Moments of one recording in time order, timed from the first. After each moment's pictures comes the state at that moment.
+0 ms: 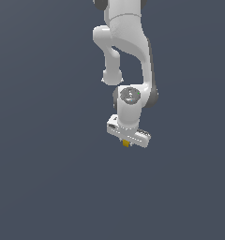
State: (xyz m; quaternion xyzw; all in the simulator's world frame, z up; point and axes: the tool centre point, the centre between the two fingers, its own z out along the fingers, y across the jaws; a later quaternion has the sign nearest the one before) arm 0.010 0.070 0.062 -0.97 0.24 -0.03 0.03
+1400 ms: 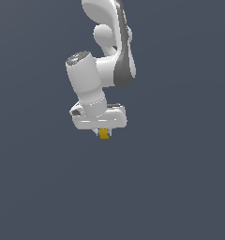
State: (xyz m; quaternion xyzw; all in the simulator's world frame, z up) arm 0.036 -0.035 0.185 -0.98 0.08 -0.12 0.12
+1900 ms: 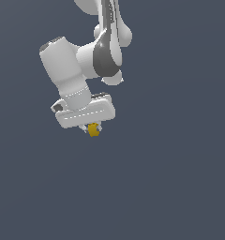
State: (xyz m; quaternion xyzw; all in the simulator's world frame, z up) arm 0.047 -0.072 0.227 -0.98 0.02 -0.15 0.15
